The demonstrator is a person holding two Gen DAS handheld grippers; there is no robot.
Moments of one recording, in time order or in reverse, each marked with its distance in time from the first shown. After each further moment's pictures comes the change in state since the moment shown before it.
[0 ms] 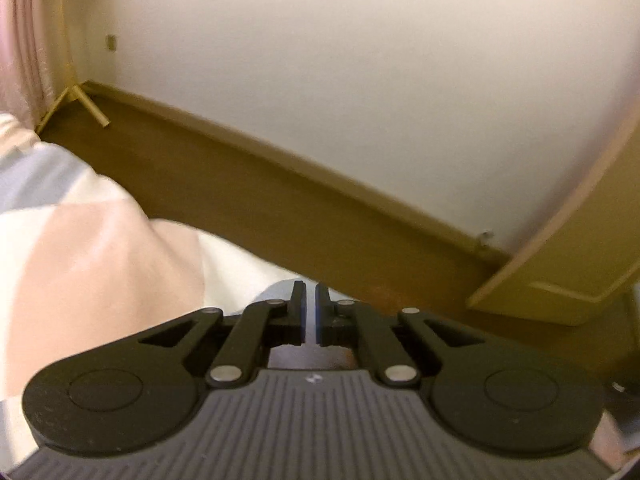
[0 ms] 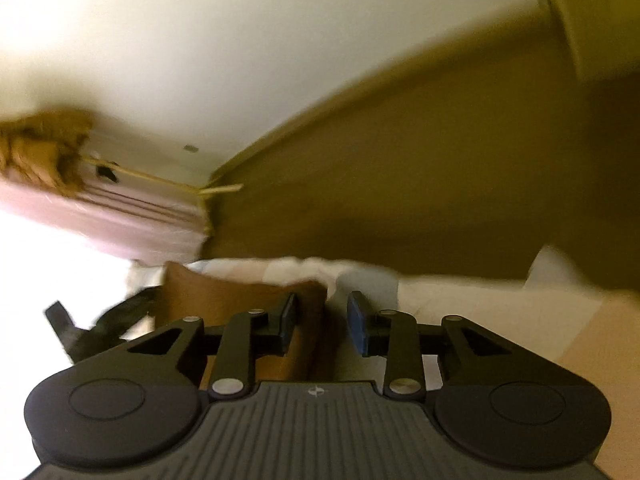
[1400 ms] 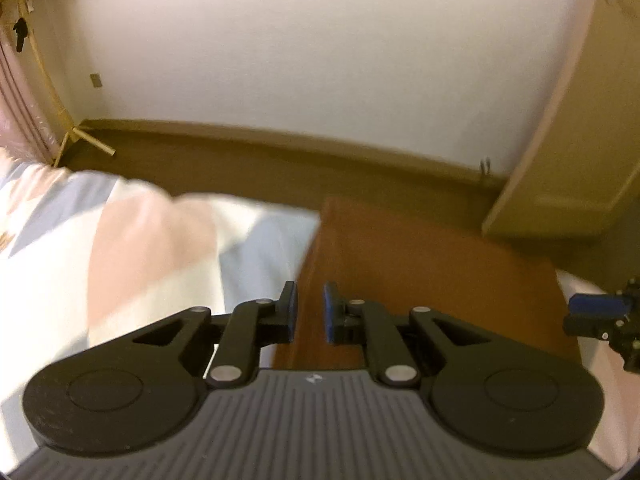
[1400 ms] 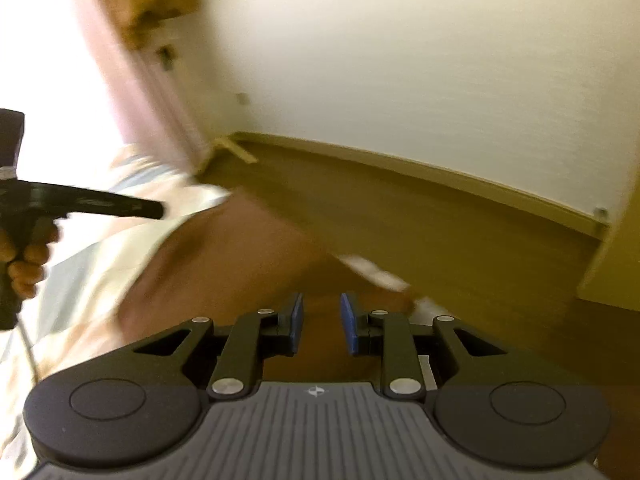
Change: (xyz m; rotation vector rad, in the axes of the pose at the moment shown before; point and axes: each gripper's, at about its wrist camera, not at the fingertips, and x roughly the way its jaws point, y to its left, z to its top) left arm -0.071 -0.053 -0.048 0.210 0.131 0.123; right arm -0.086 0.071 -0.070 -0.624 -0.025 -0.072
